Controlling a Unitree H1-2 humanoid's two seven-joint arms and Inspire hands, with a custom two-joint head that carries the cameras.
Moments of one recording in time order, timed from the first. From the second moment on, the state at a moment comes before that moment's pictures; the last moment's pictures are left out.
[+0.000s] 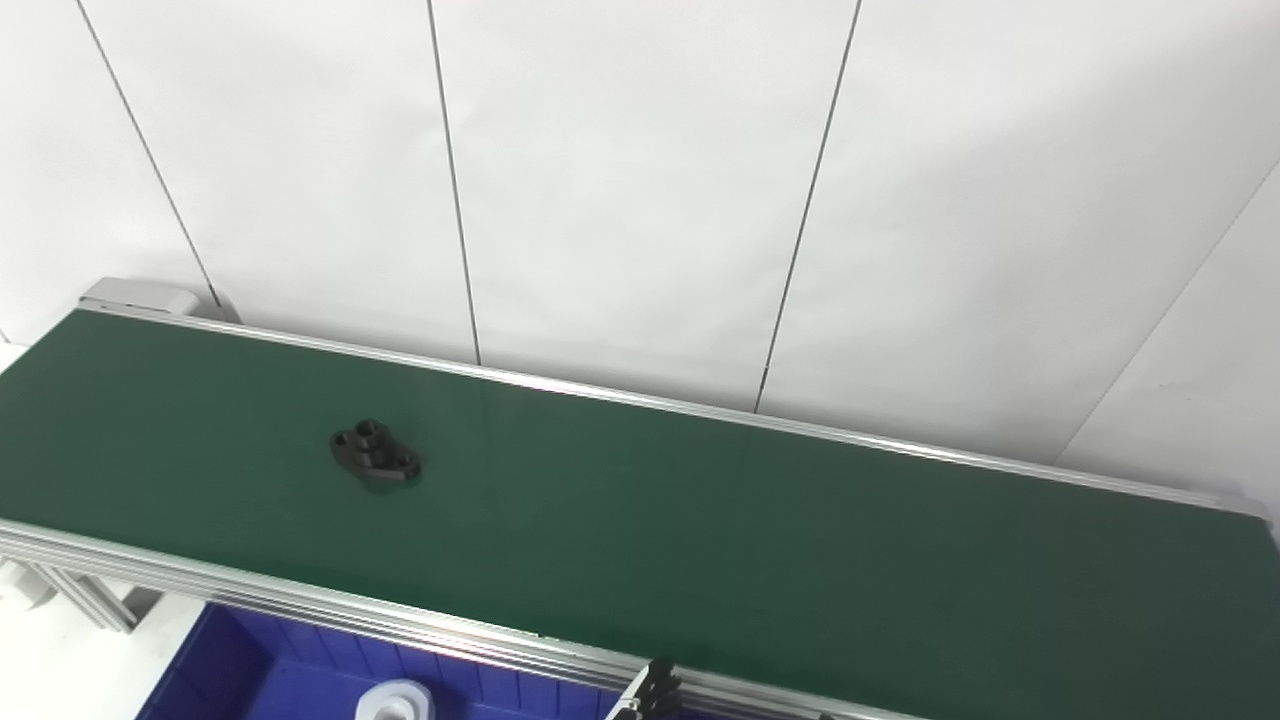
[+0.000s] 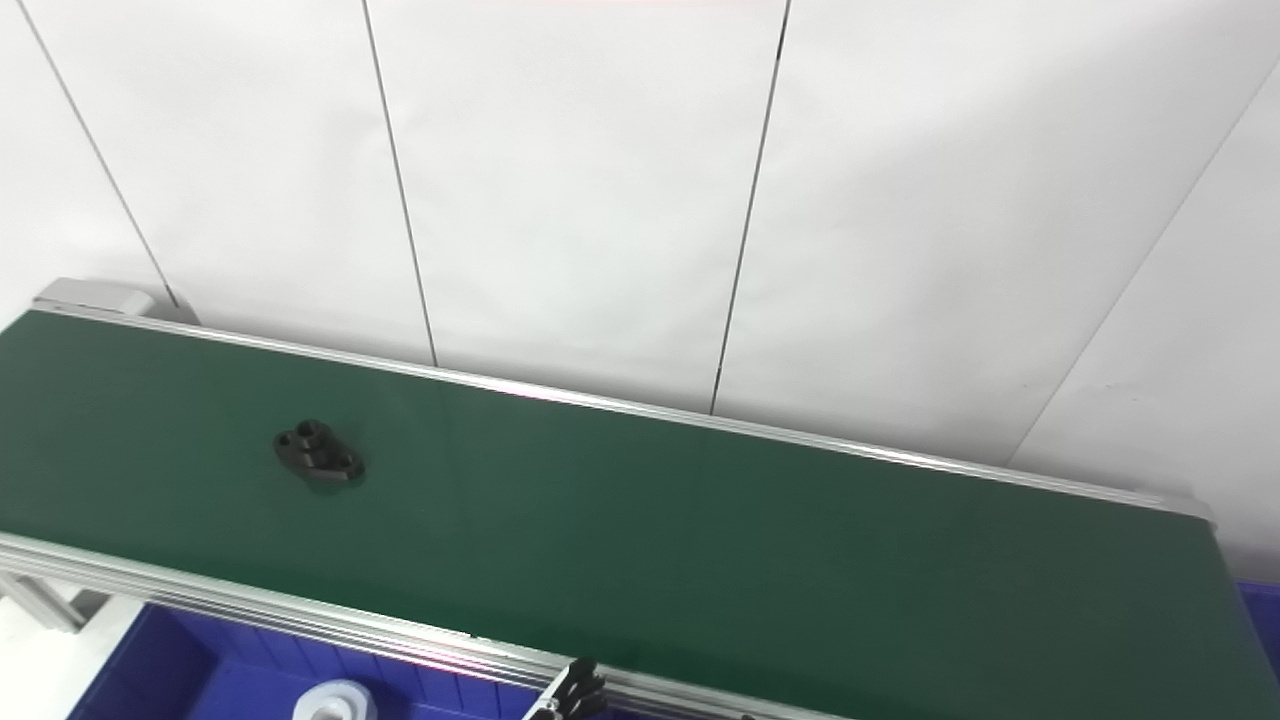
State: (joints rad) left arm 0.39 0.03 -0.40 0.07 0.10 -0.43 -0.21; right arm 0.53 -0.10 0.33 -0.02 -0.06 -0.41 -0.05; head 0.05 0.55
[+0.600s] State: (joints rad) left arm 0.41 0.03 -0.40 0.02 0.10 -0.40 -0.21; right arm 0.56 -0.07 0.29 -0.15 -0.15 -0.41 -0.10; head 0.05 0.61
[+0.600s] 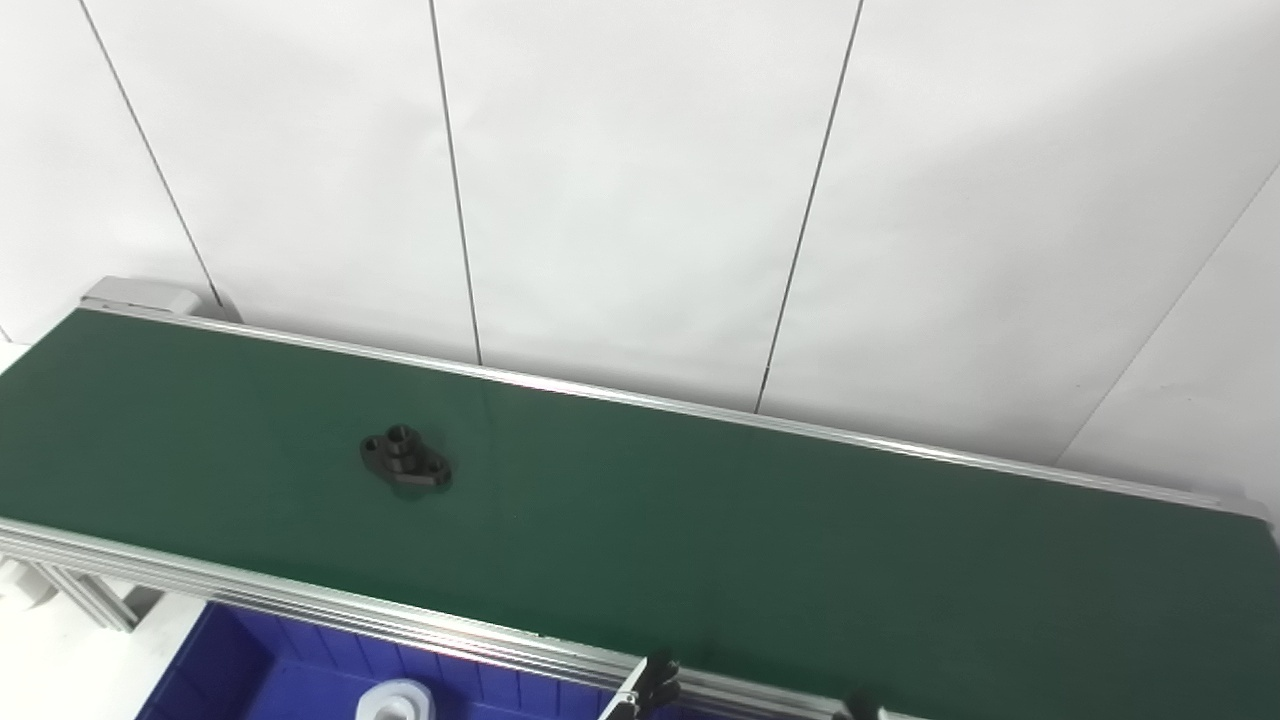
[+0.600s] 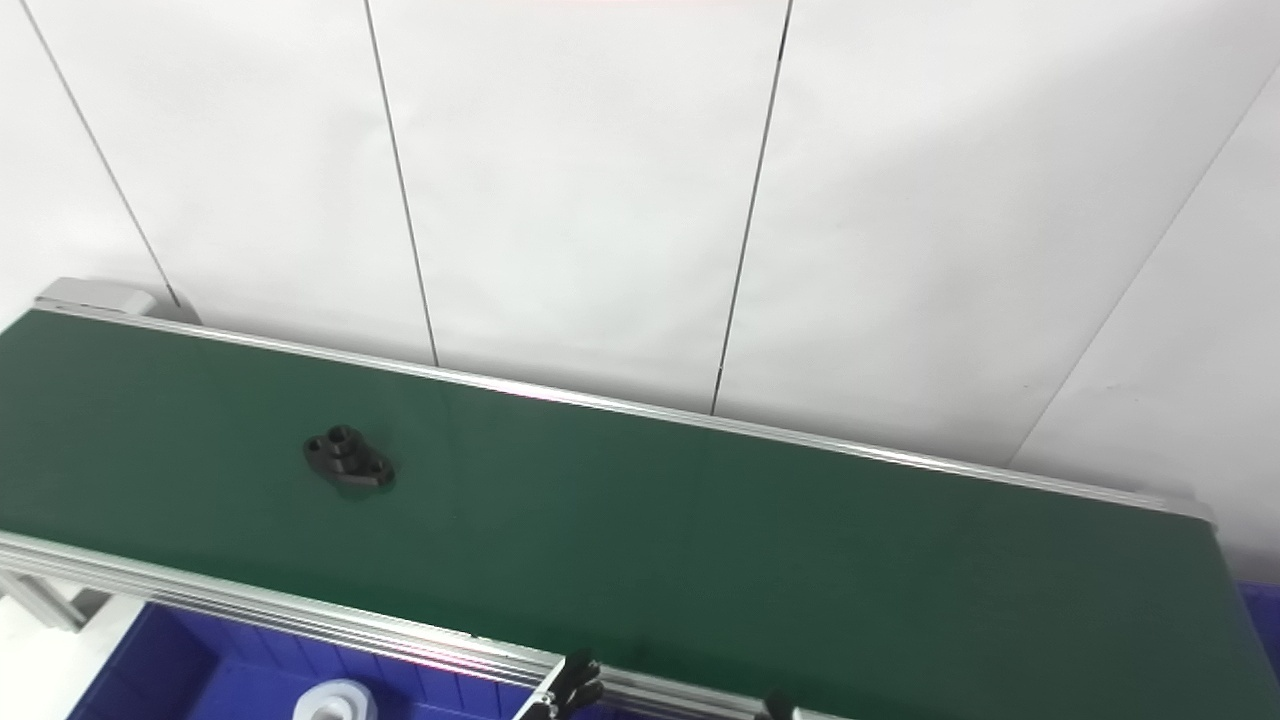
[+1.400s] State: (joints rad) left arm 0.39 0.03 -0.41 0.00 0.08 -0.40 -0.22; right arm 0.14 0.02 0.25 -0.29 -0.48 -0.07 0.01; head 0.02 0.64
